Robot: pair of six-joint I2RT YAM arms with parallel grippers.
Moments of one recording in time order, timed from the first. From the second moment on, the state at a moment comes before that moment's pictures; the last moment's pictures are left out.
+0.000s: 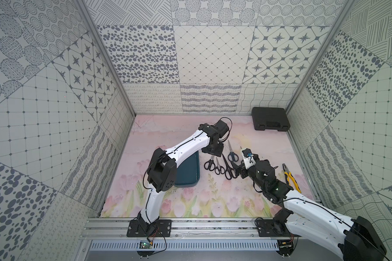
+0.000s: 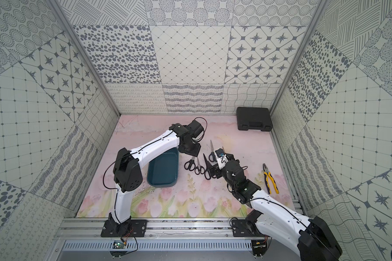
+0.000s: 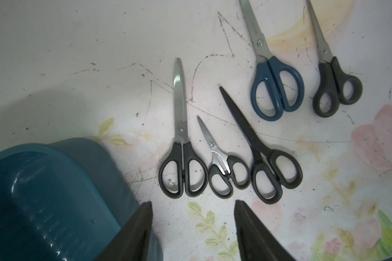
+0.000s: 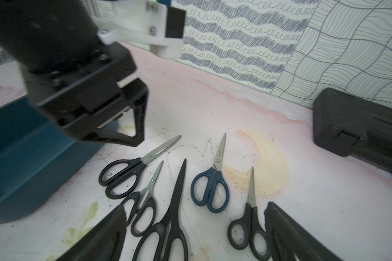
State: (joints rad) left arm -0.73 2.13 1.98 -1.14 -0.05 -0.39; right arm 0.67 0.91 0.38 0.19 0.22 -0.05
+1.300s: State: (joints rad) left arm -0.70 2.31 1.88 -1.17 0.00 -0.39; right arm 0.67 0.88 0.21 0.39 0.08 -0.03
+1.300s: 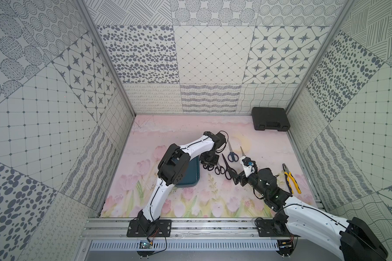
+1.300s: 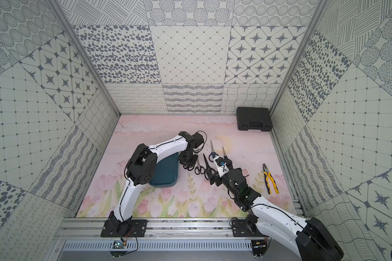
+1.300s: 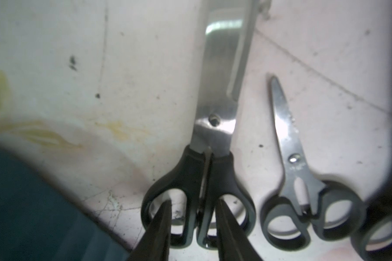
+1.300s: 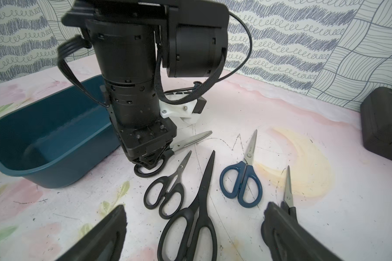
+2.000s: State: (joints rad) left arm -0.70 2.30 1.87 -1.15 0.03 -0.39; right arm 0.67 0.87 0.21 0.39 0.14 -0.01
